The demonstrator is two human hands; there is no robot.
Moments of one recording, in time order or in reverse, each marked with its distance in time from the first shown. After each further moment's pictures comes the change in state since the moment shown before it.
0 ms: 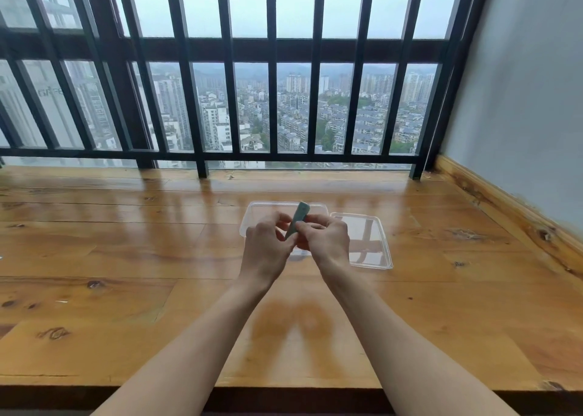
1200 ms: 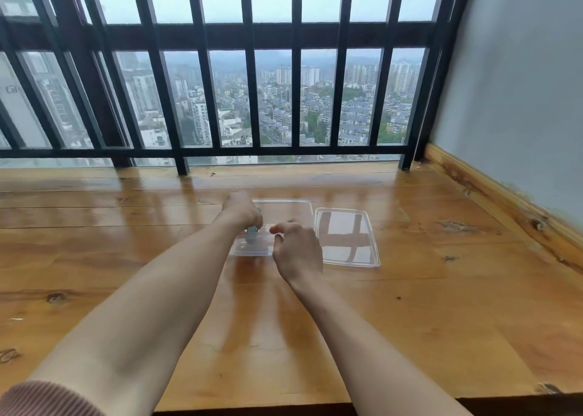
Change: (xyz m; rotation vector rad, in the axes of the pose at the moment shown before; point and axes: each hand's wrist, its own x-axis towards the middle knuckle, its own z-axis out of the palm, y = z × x) left_hand 0.109 -0.031 0.028 0.509 -0.431 -0.471; right_hand 0.018 0.033 0.010 -0.811 -0.052 -0.339
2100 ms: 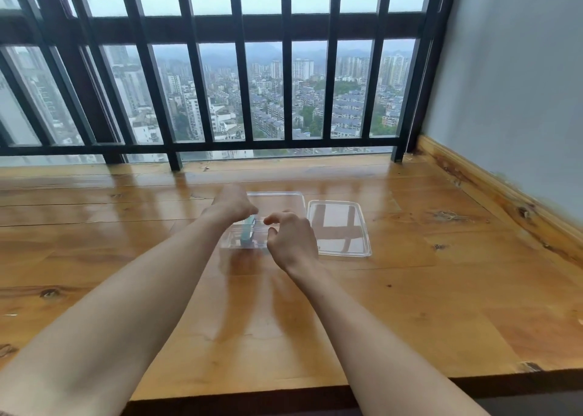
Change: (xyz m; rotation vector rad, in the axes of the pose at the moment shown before) left_hand -0.013 0.001 -0.009 0.024 0.004 0.079; right_hand 0.000 0.004 -0.010 0.062 -0.045 -0.012
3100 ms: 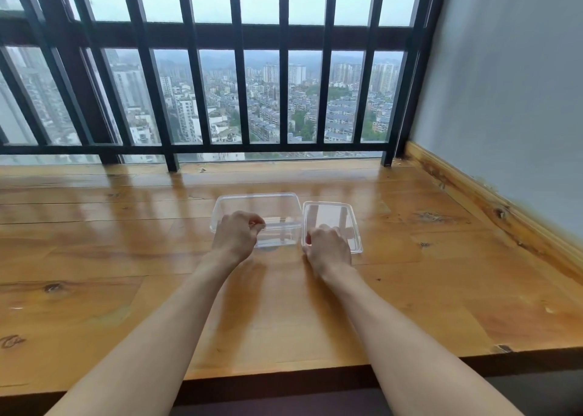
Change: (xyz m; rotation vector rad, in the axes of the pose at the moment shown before) left_hand -0.064 -0.025 0.039 -0.291 0.202 0.261; right_hand -0.009 0.060 -0.026 -0.483 -0.069 0.088
